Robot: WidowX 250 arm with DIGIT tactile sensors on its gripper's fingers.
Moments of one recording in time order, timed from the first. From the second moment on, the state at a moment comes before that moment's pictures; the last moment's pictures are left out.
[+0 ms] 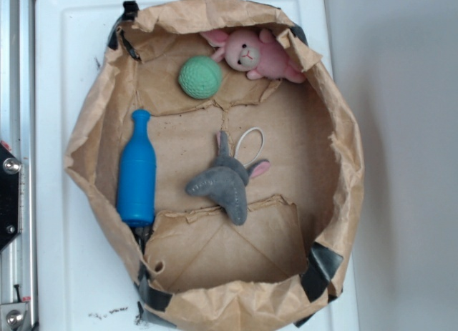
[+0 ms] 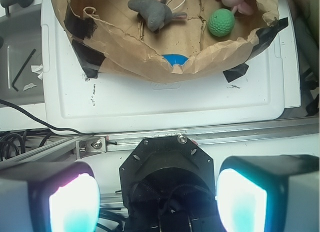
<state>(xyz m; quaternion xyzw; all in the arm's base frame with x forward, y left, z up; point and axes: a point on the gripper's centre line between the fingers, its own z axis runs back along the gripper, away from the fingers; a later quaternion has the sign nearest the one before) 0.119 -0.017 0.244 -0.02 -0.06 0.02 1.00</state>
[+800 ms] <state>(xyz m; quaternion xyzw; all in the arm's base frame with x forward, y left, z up) 0.218 -0.017 0.227 -0.04 -0.08 0.05 0.99</state>
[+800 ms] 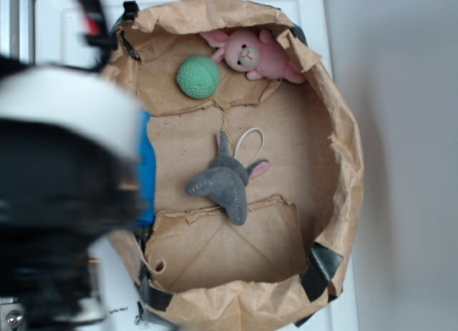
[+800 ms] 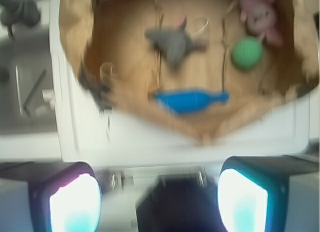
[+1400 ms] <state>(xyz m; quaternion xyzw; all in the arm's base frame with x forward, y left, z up) 0.317 0.017 0.201 -0.09 -0.13 -0.16 0.97</state>
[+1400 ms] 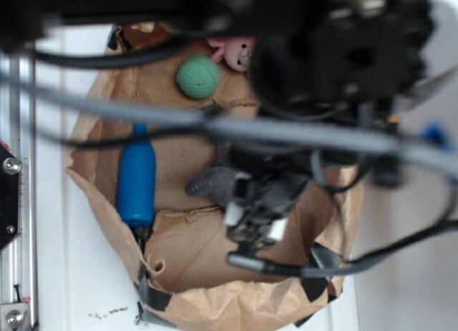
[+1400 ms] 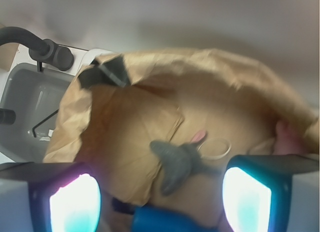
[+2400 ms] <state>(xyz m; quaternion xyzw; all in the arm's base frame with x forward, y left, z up) 0.306 0.010 0.106 -0.01 -0.12 -0.18 0.98</state>
